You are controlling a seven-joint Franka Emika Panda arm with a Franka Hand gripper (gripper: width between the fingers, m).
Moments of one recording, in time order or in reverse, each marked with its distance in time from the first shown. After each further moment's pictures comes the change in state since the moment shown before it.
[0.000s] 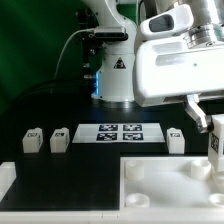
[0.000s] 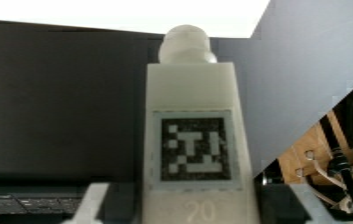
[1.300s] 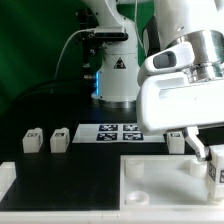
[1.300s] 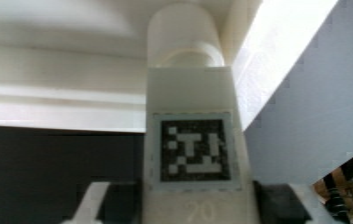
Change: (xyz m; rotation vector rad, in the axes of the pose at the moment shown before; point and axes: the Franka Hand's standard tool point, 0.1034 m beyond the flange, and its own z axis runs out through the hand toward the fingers) arm -0.046 -0.008 0.029 0.005 -0.037 -0.020
